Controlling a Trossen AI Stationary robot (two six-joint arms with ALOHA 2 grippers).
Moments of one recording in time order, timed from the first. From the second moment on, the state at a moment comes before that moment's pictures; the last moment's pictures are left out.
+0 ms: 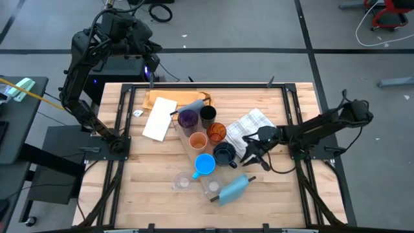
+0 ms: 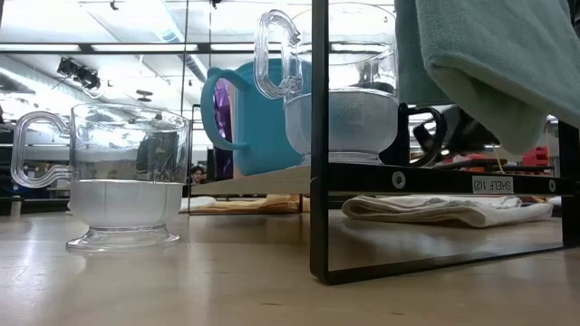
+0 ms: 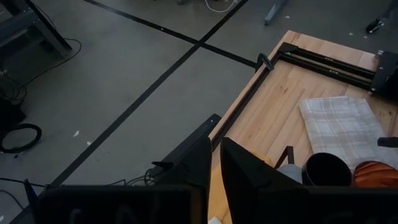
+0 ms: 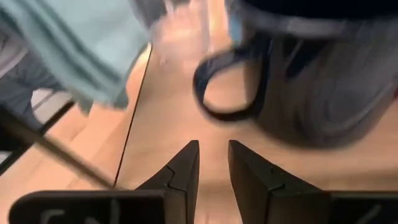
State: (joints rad) left arm 0.72 1.58 2.35 -1.34 -0.01 0.14; right arm 0.04 1.26 0.27 0.46 -0.47 -0.03
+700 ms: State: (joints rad) left arm 0.71 1.58 2.35 -1.35 0.06 0.14; right arm 0.11 0.60 0.50 -0.12 -0.39 0.37
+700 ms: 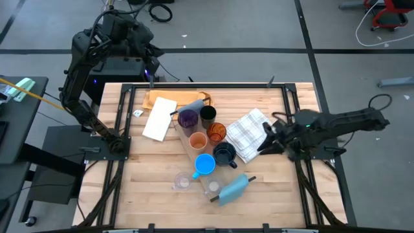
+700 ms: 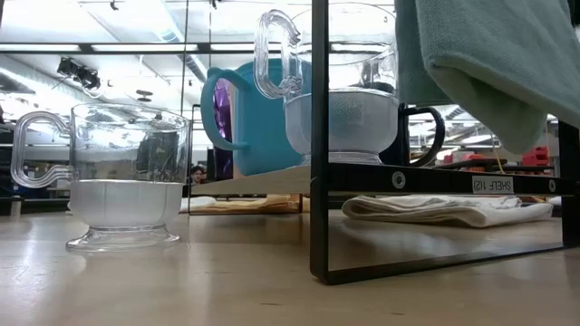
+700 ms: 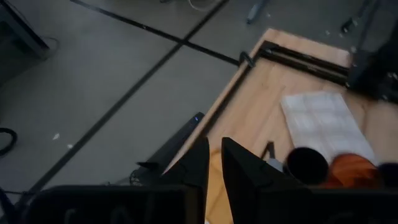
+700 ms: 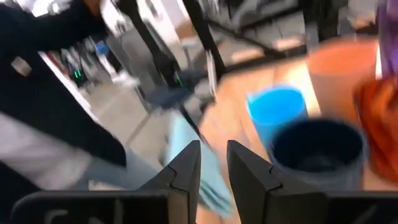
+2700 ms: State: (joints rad) left arm -0.71 1.58 1.41 -1.13 -0.42 -1.53; right arm 0.40 0.89 1.08 -0.63 0.10 0.65
